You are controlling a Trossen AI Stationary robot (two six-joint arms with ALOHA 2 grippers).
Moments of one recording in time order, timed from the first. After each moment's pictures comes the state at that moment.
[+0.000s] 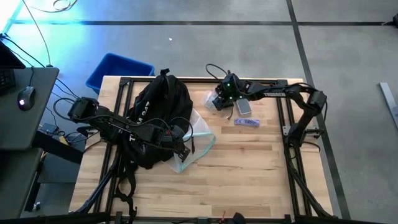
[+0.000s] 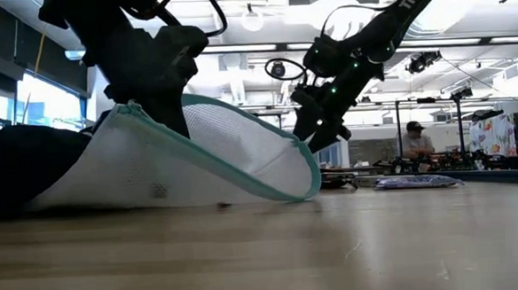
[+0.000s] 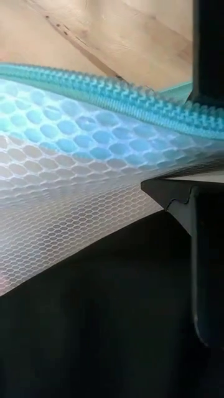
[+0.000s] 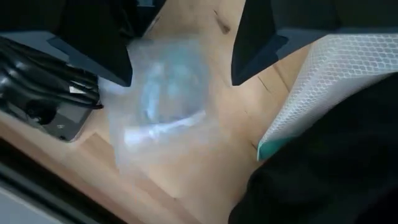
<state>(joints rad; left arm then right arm) -0.23 1.56 0.86 -0.31 -0.25 -1.08 -0.53 1.73 1.02 -0.13 -0.11 0.20</state>
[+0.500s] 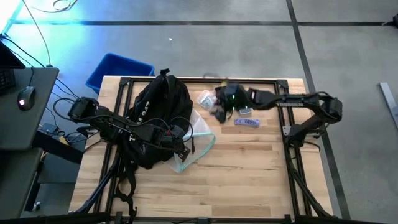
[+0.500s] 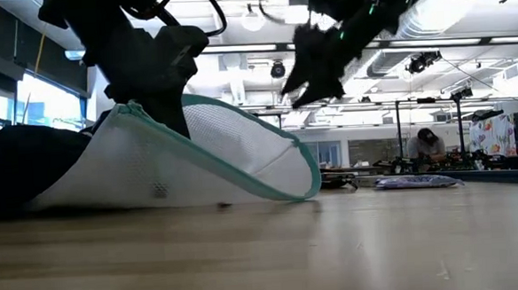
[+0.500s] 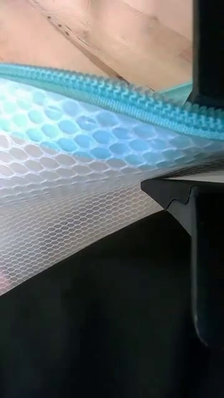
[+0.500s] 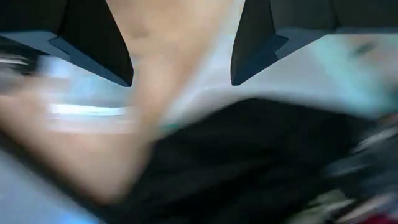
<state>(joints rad) -0.23 1.56 0.86 -0.30 -0.25 -1.07 -0.25 1.51 1.03 -0.22 -0.13 0.20</state>
